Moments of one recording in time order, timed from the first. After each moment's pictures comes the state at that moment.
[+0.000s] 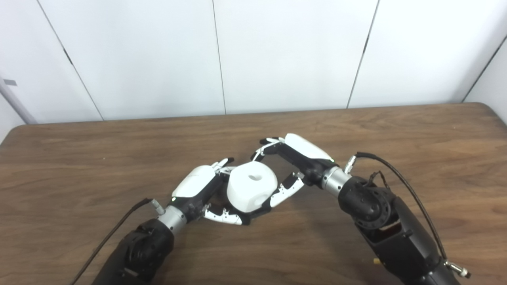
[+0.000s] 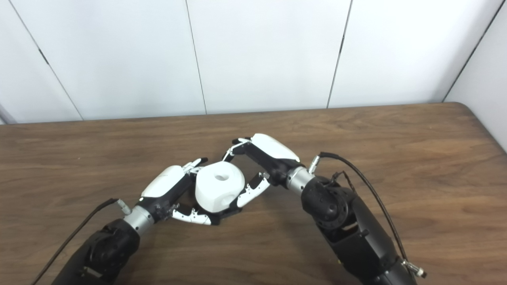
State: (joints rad) left arm -0.31 0.30 -0.35 0.11 0.56 -0.17 -0.20; right arm -0.42 -0.28 0.37 -0.15 -0.54 0.23 0.41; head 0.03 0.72
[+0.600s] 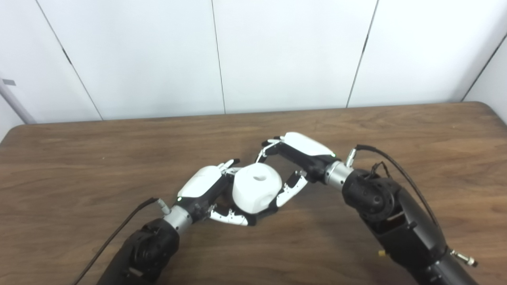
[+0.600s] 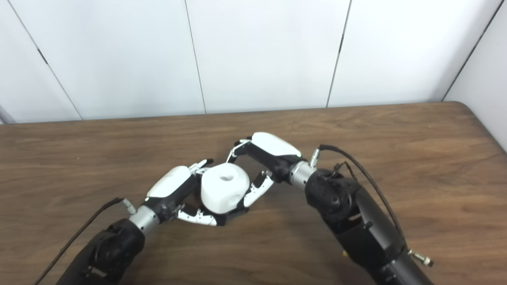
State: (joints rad) left arm -0.31 0.29 -0.36 0.08 0.56 -0.13 -0.22; right arm -0.46 -0.33 0.39 -0.16 -0.58 0.22 0.47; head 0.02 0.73
